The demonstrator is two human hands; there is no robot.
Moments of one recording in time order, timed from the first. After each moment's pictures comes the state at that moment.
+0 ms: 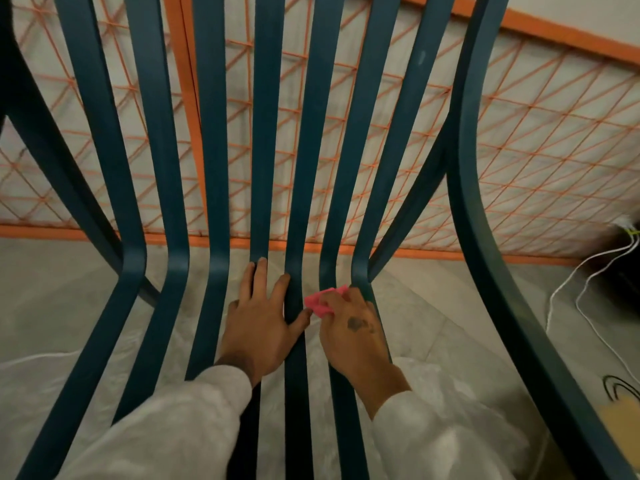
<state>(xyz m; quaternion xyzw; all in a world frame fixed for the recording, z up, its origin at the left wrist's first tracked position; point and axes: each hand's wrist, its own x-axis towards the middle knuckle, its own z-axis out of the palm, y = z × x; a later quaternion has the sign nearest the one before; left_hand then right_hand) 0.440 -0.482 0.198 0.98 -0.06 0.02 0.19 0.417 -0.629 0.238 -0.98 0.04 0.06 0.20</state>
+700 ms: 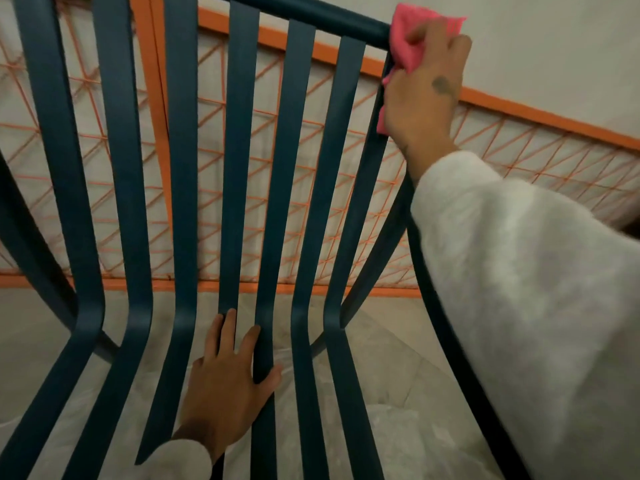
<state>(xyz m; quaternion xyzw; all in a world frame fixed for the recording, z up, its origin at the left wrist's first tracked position) 0.442 -0.481 0.206 0.98 -0.06 -0.01 0.21 0.596 -0.675 0.512 -0.84 0.03 -0.46 0.28</state>
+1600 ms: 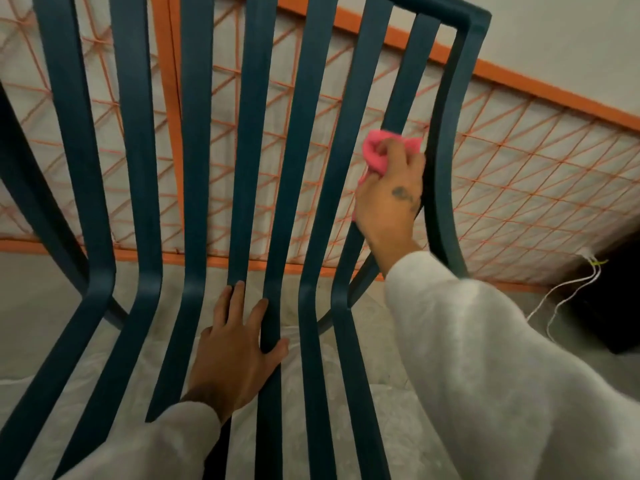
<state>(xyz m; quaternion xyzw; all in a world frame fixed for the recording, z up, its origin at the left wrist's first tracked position) 0.440 -0.481 0.202 0.97 -0.06 -0.02 0.22 0.550 -0.657 0.376 -0.87 0.07 -0.38 0.30</state>
